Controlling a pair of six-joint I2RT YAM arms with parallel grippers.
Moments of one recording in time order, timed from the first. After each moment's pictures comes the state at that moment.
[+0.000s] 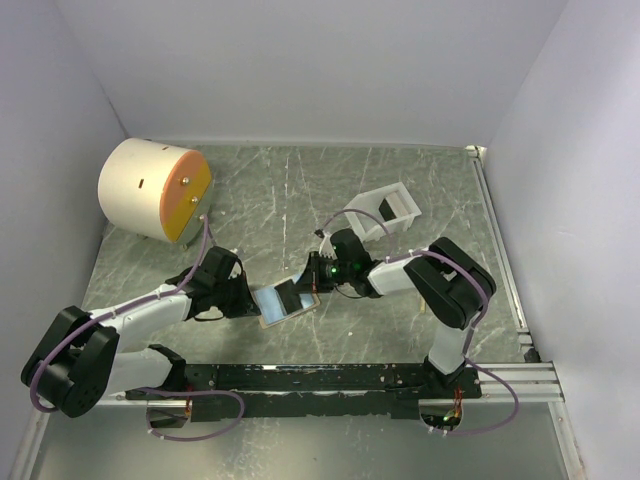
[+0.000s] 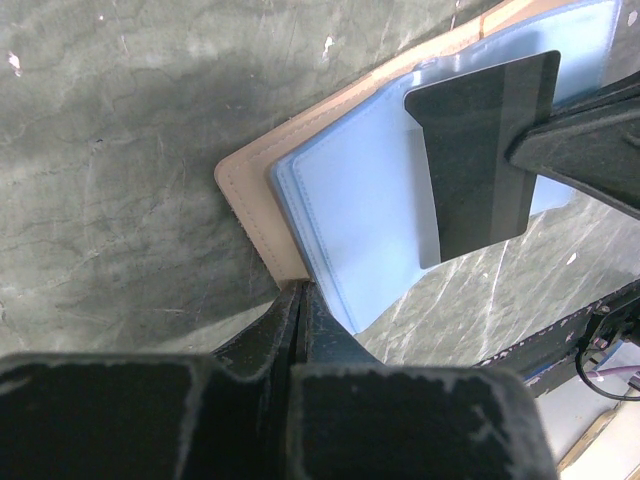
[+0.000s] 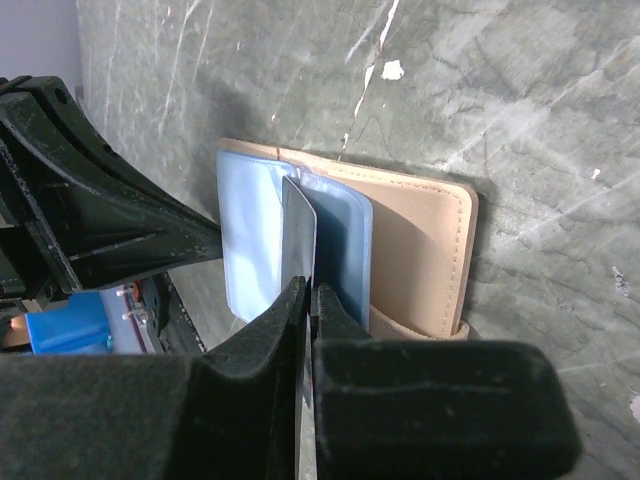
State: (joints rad) left arm -0.53 1.21 0.43 -0.22 0.22 -0.74; right arm 0.70 1.81 0.69 0.48 -0.55 0.74
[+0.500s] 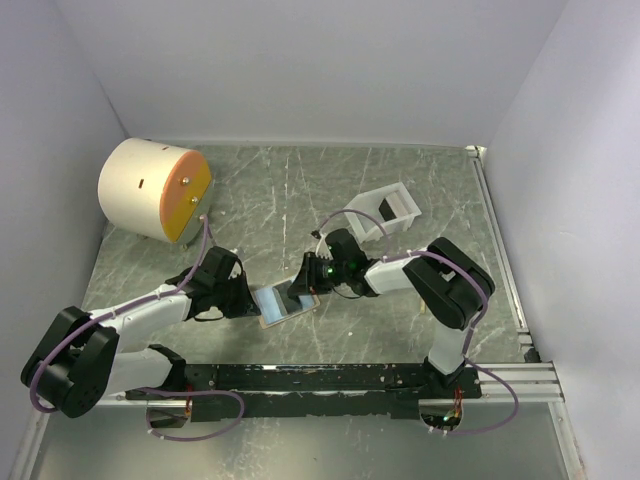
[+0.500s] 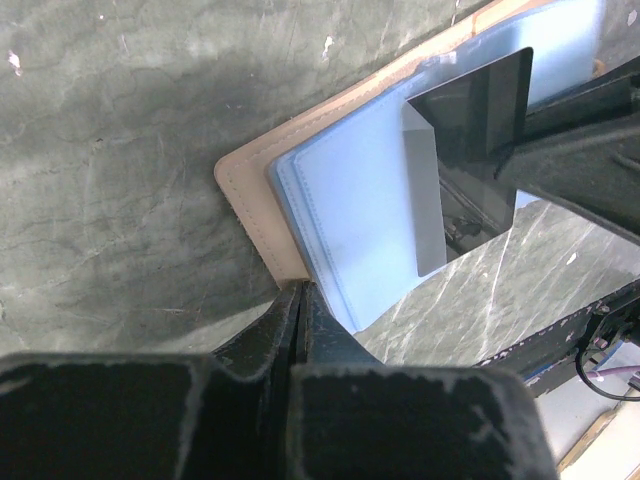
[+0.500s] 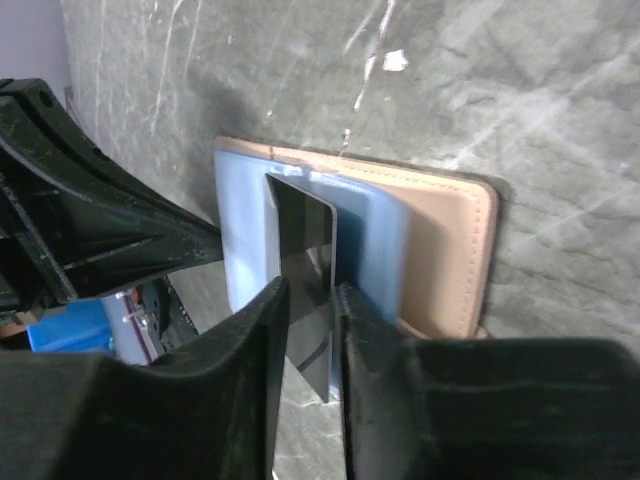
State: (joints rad) left arm -0.53 1.21 0.43 -0.22 0.22 -0.74; right arm 0.72 1.82 0.71 0.44 -0.52 0.77
